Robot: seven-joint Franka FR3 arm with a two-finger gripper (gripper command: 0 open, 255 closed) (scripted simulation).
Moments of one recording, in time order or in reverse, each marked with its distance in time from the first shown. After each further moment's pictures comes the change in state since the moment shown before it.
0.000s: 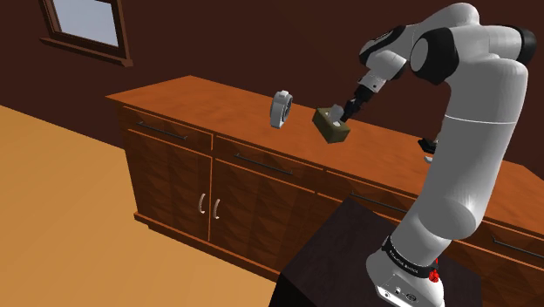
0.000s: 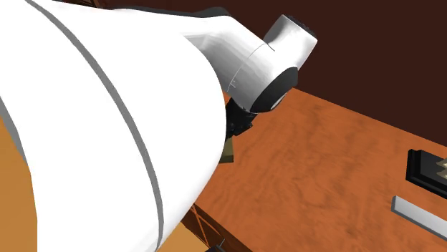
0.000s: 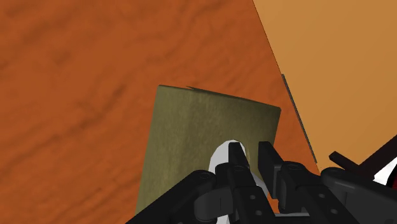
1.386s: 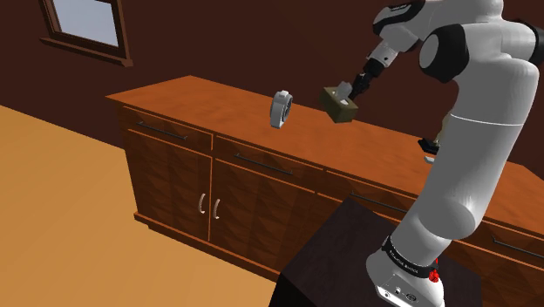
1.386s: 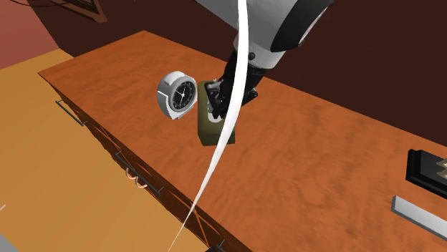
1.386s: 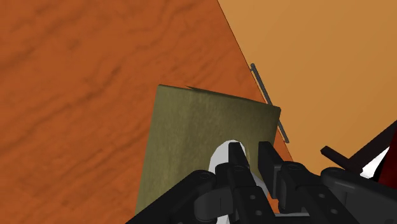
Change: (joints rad) arm -0.010 -0.049 -0.021 0.225 -0.054 -0.227 0.115
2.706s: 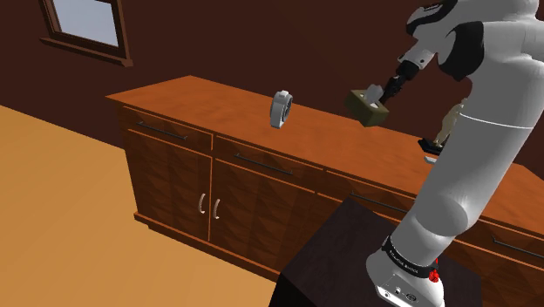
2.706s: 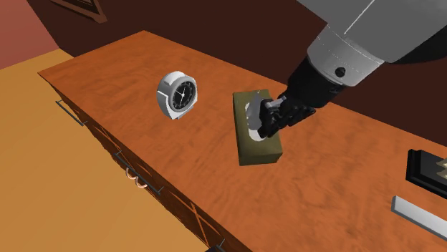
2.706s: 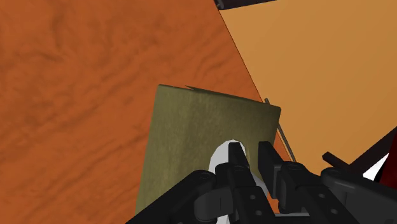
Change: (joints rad) arm -0.107 -0.071 -0.086 -0.018 -0.088 -0.097 -0.161
